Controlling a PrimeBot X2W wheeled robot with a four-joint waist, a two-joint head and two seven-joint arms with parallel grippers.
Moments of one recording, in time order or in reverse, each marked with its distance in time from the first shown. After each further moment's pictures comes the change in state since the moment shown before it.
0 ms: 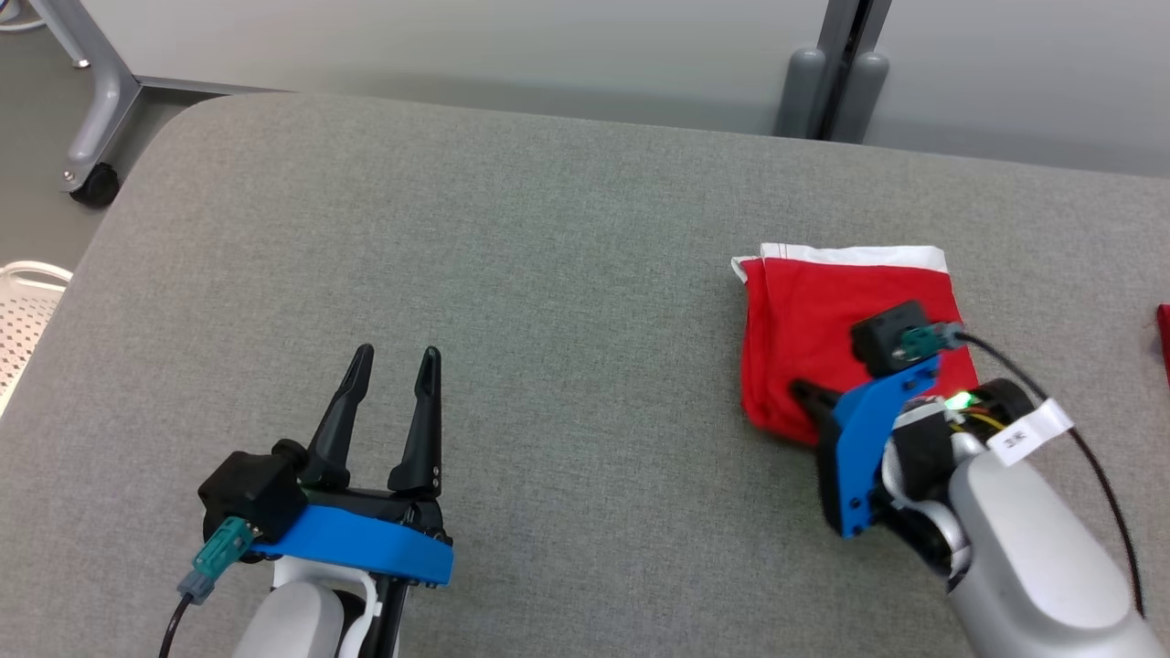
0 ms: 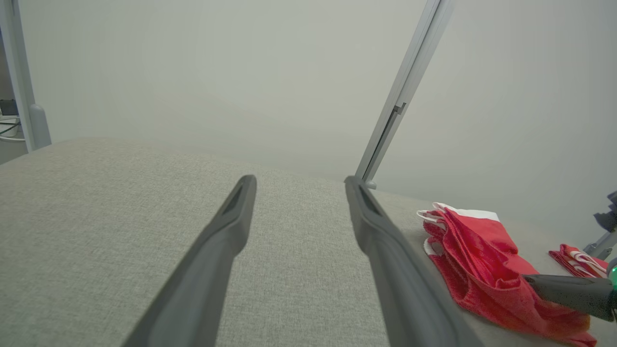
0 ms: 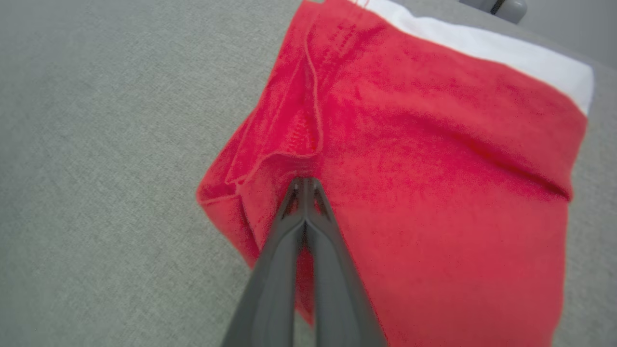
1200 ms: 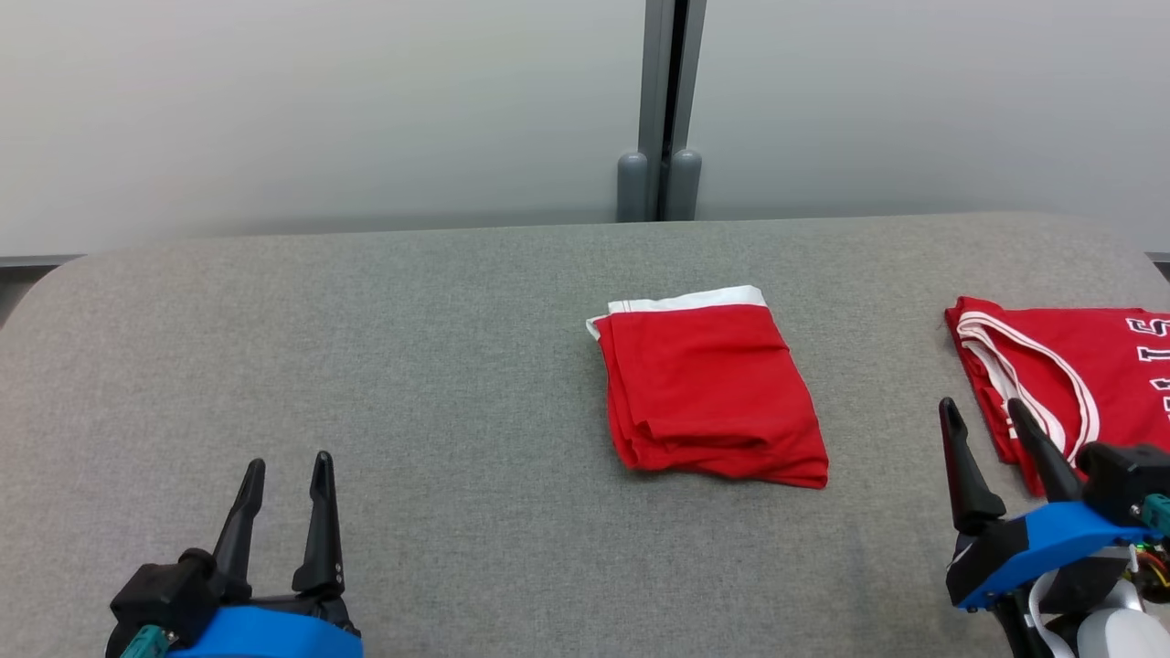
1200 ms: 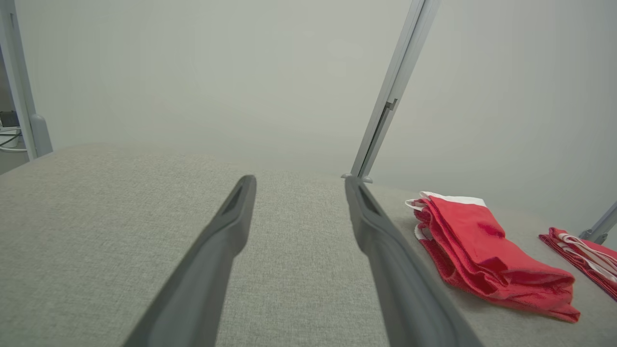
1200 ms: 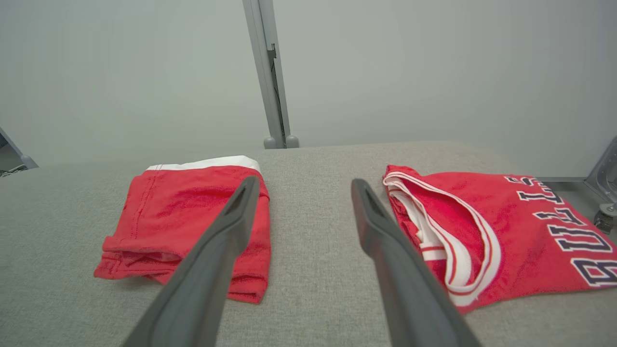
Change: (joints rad) left arm 0.184 0.027 0.178 -0.002 0.059 0.000 0.000; right arm 0.380 0.162 -0.432 -0.311 -0.147 0.000 -0.409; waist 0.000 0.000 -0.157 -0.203
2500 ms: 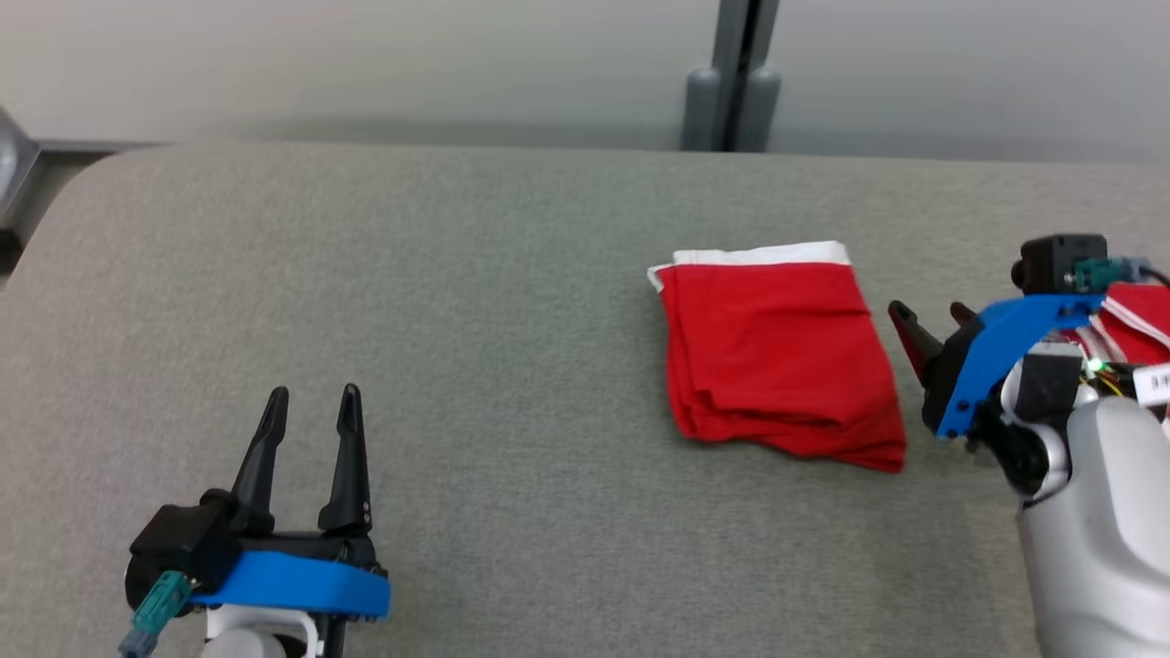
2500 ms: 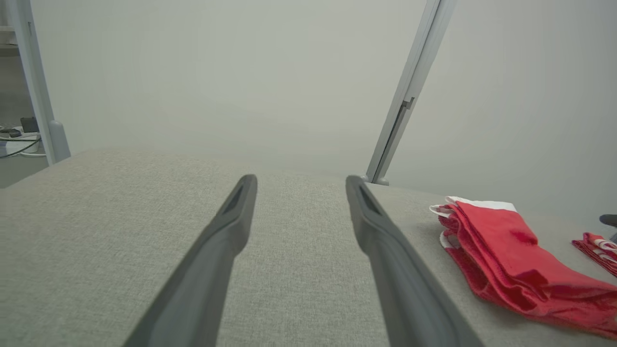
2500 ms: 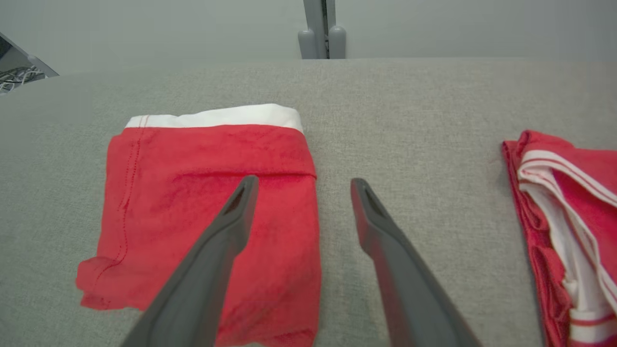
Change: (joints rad) left arm -0.067 -0.026 -0.019 -0.049 0.053 0.000 0.000; right arm -0.420 -0.045 0.023 0.329 0.052 0.000 0.433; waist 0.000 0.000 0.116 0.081
